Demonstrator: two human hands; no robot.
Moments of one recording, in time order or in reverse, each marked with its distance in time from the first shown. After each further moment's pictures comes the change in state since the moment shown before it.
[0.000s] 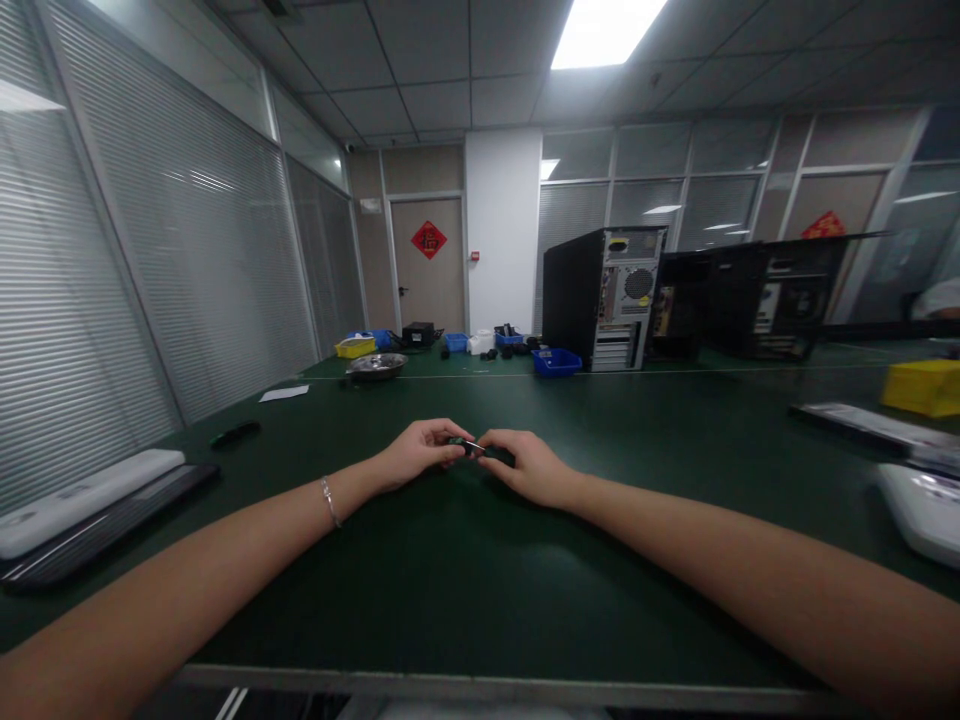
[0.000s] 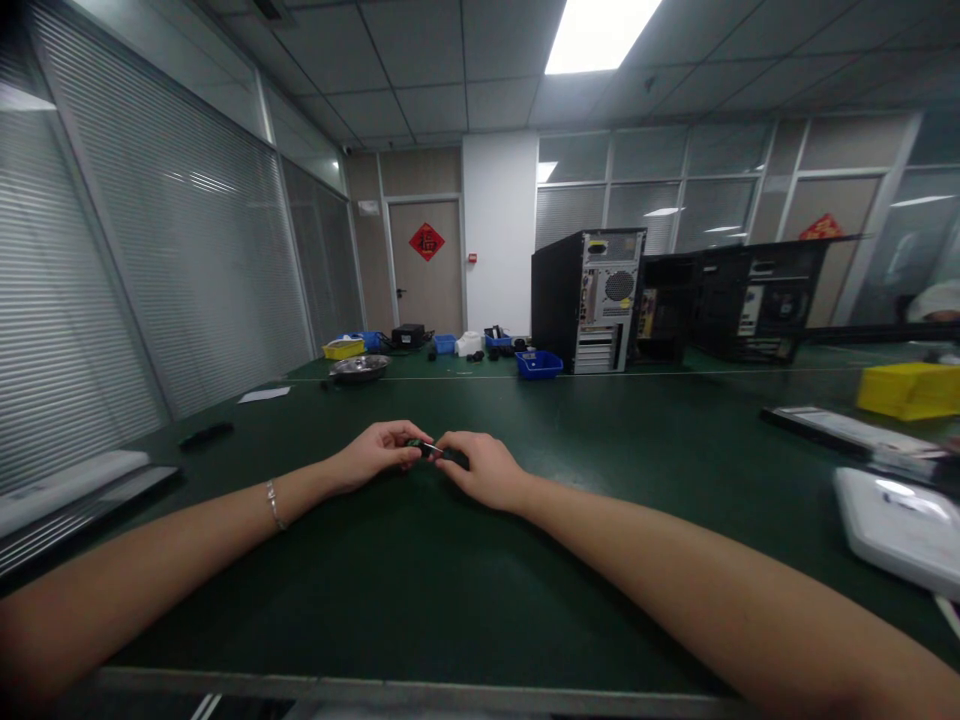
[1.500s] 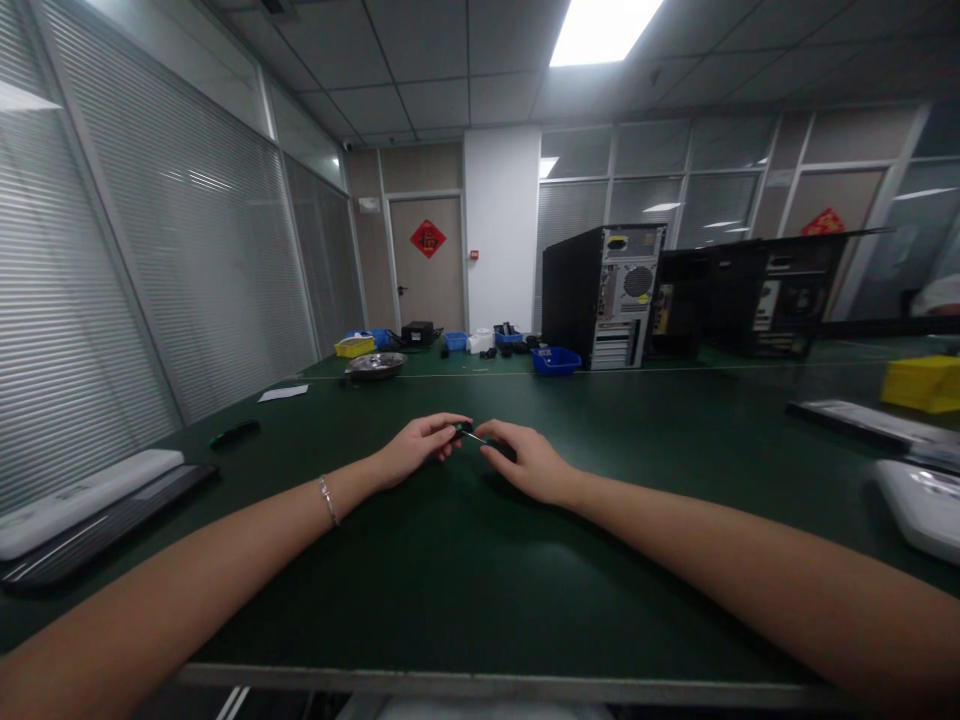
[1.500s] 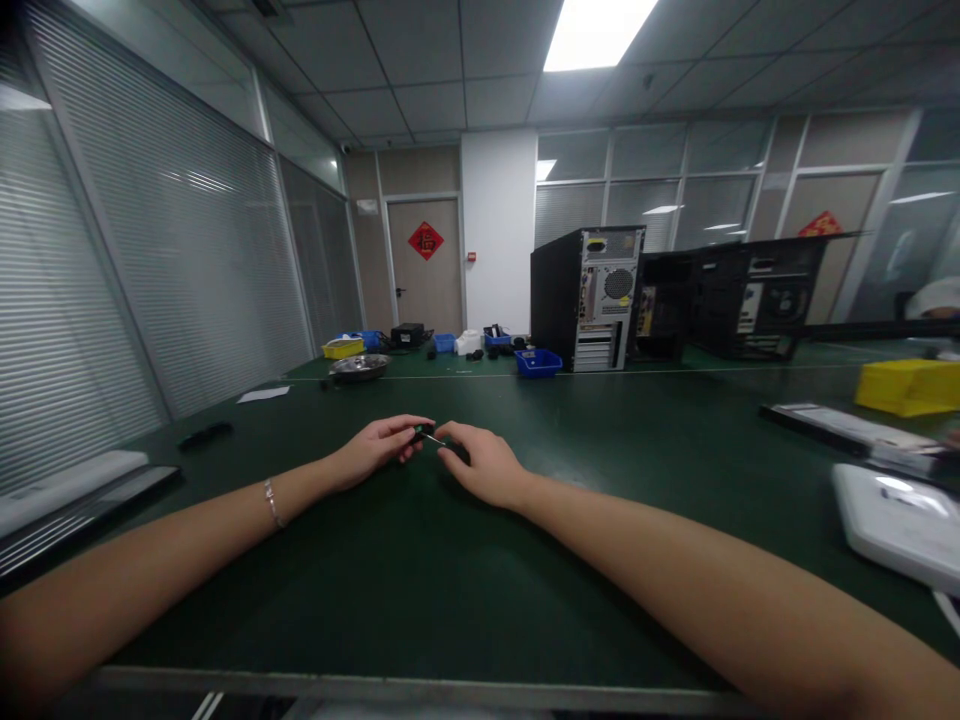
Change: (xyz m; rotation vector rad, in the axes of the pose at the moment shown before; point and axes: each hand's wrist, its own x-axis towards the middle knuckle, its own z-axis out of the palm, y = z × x) left_hand 0.002 -0.003 -0.006 -0.017 0.042 -0.028; right_hand -0.002 -0.001 -0.001 -0.012 0.072 0.039
